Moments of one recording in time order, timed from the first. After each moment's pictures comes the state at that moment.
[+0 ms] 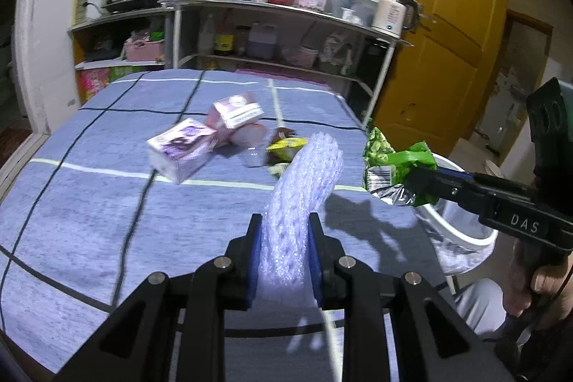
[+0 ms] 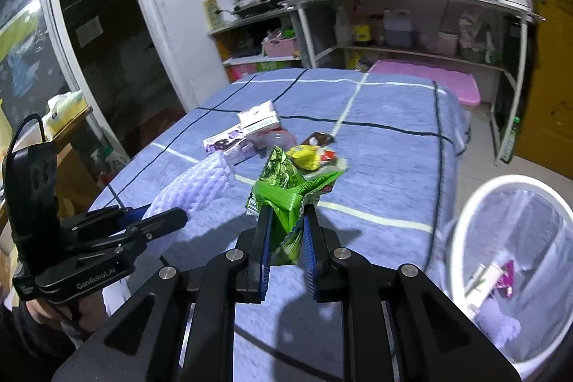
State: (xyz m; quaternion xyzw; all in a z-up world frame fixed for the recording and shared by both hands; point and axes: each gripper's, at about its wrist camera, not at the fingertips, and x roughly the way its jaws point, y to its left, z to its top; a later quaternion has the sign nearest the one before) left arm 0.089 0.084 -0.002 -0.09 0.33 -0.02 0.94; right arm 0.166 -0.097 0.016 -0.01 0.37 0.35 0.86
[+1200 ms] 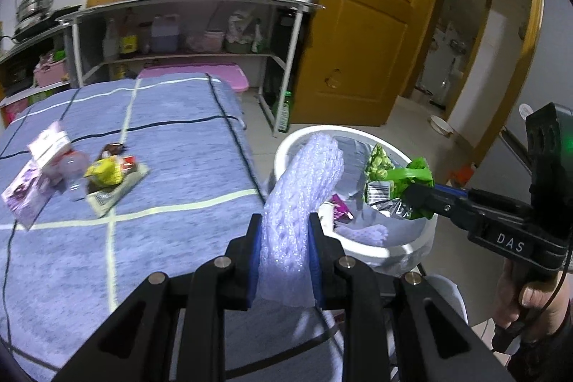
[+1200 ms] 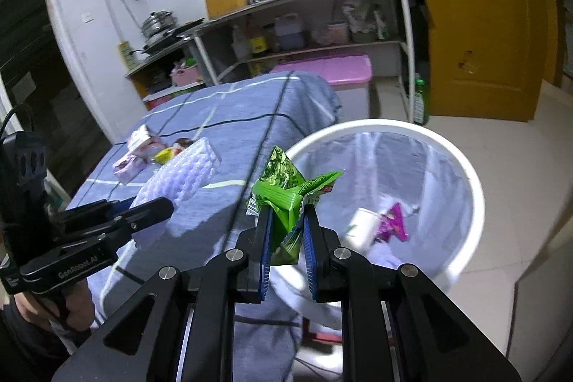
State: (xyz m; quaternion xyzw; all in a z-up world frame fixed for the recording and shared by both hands) left arm 0.148 -0.068 0.000 -0.04 0.35 -0.16 0.92; right arm 0.159 -0.270 0.004 0.06 0.37 0.20 0.90
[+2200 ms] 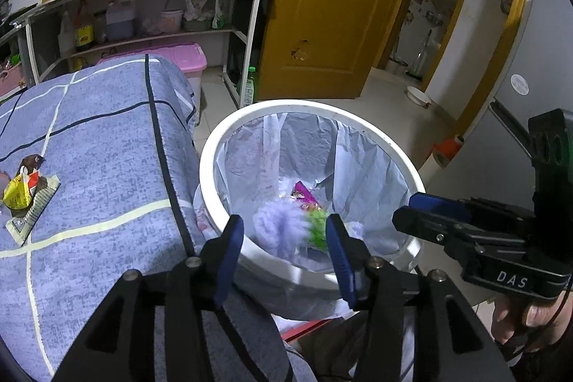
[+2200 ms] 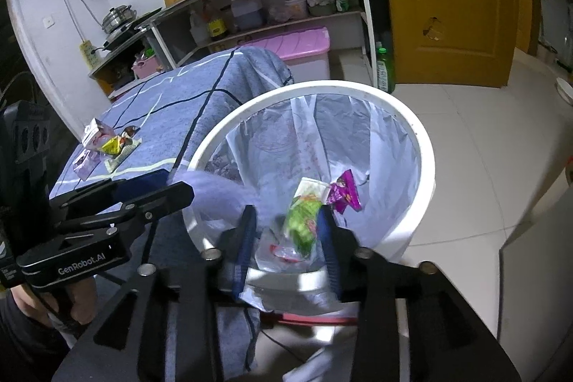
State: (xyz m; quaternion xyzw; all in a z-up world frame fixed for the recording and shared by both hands) left arm 0.185 -0.124 -0.025 -0.02 0.39 -0.22 0.89; right arm 0.172 -0.310 -0.026 0.07 0.42 0.14 0.89
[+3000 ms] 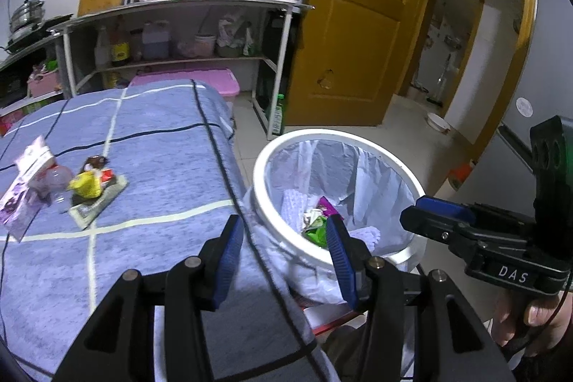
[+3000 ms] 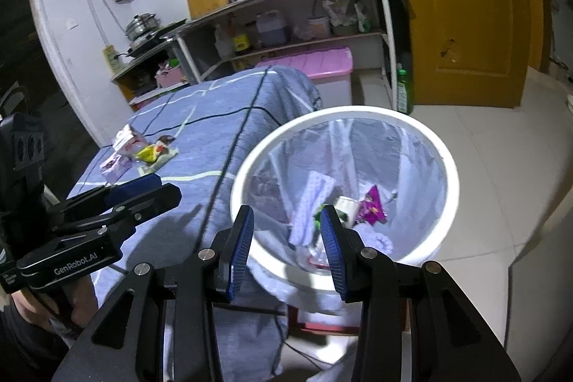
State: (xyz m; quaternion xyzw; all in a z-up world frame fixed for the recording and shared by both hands) left arm 0.145 -0.084 0.006 -0.03 0.35 -0.16 0.92; right arm 0.151 -0.283 0.001 0.07 0.38 0.18 0.90
